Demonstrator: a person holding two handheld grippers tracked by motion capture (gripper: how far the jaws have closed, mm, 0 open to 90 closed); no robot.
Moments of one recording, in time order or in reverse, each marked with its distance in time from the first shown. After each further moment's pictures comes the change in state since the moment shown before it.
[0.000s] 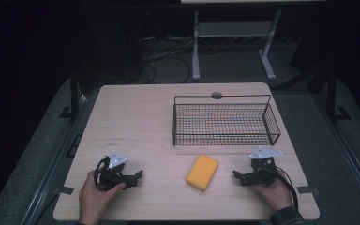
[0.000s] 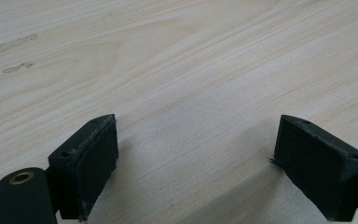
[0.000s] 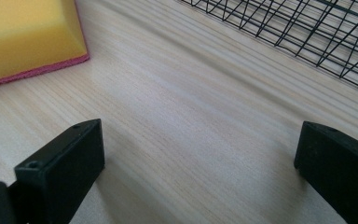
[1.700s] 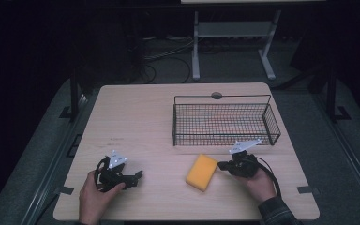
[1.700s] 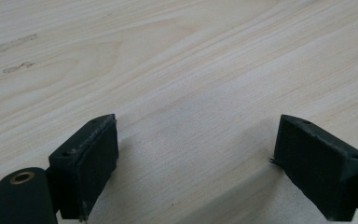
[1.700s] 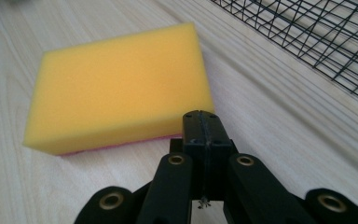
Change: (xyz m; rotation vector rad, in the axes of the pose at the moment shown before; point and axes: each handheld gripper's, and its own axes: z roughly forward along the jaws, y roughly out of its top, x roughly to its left) left arm 0.000 0.000 0.000 -0.001 0.000 0.000; right arm 0.035 0.049 0.014 0.049 0.288 -0.094
